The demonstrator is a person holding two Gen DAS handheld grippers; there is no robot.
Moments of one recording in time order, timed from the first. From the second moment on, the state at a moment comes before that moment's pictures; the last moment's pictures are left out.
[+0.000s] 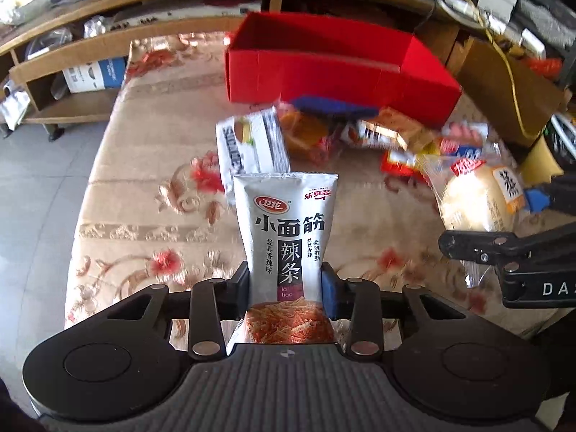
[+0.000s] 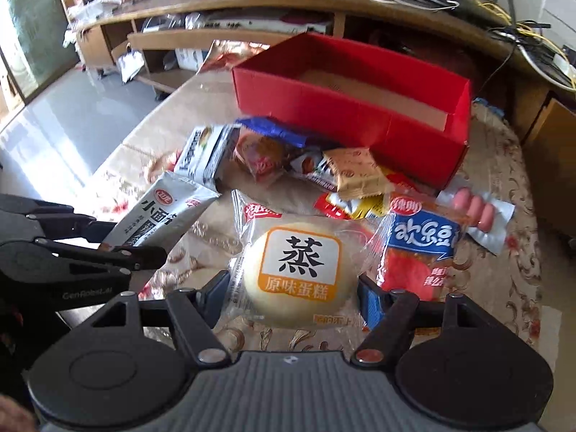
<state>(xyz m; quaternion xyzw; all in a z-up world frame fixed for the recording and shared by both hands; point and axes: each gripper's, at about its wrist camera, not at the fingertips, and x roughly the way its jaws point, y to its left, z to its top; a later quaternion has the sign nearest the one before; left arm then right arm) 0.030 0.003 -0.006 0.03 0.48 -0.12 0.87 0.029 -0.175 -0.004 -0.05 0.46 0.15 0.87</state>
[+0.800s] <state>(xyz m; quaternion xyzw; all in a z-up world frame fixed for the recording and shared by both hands) 0.198 -0.060 0.040 -0.01 0.40 -0.13 0.91 0.179 -0.228 0.037 0.03 0.40 0.07 0.91</state>
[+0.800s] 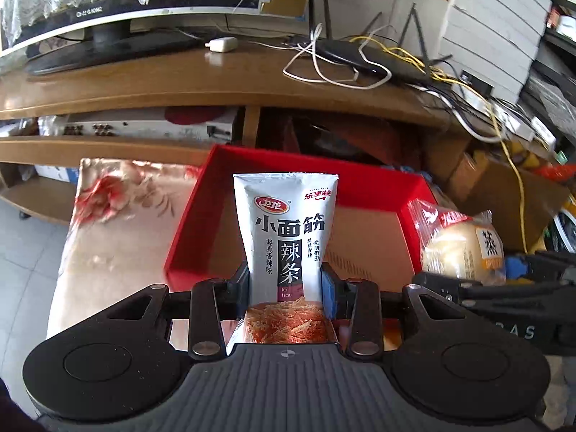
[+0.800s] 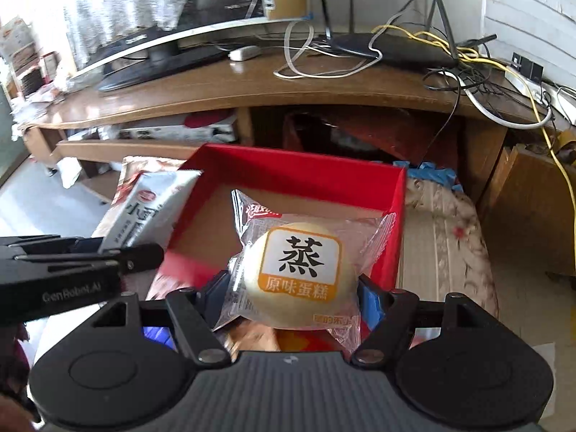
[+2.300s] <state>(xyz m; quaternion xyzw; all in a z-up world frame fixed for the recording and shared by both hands) 0.224 -0.062 -0.022 0.01 0.48 -0.10 0.87 0.227 -0.212 -0.029 -0.01 0.48 0.07 0.87</state>
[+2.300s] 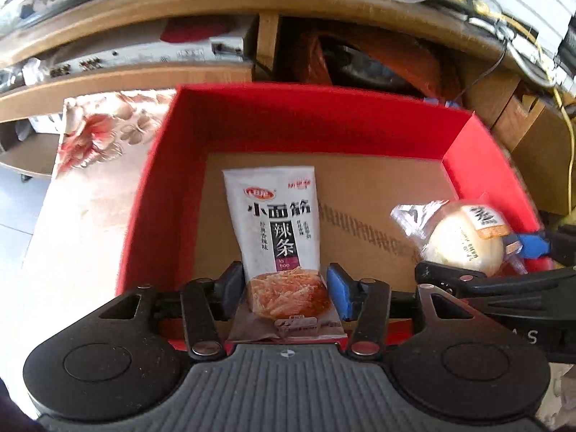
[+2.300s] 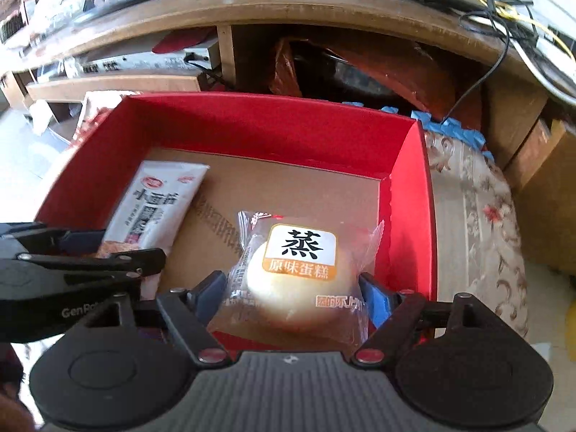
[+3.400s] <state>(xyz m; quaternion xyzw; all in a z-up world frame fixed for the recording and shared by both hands) 0.161 -0.077 -0.017 0.02 0.50 -0.15 0.85 0.129 -0.241 0.024 0.05 0.43 0.07 0.90</state>
